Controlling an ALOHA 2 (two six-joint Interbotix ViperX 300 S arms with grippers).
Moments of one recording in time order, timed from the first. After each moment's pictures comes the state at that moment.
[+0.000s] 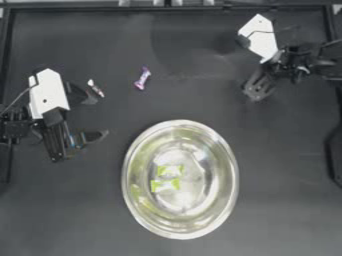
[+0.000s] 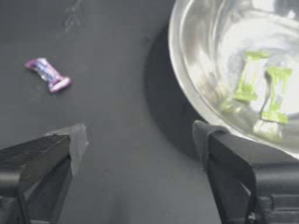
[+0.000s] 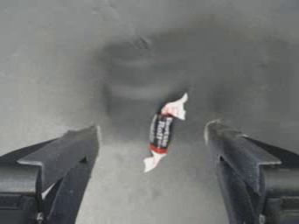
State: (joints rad) left arm 0.06 -0.54 0.88 0.68 0.45 -0.80; right arm -0.62 -0.05 0.79 -0.21 0.52 0.43
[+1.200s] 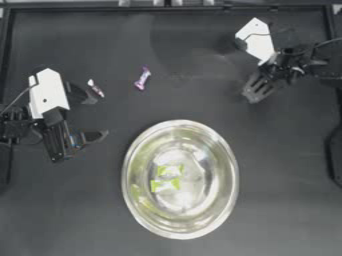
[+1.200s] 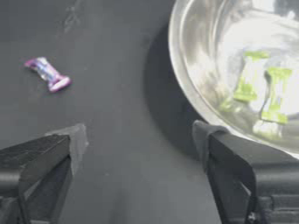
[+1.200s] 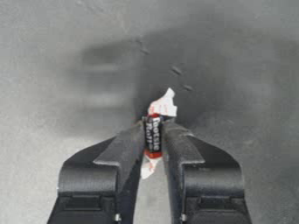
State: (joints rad) left arm 0.06 -0.54 0.88 0.67 0.45 -0.80; right arm -0.64 0.00 0.79 -0.21 0.52 0.43
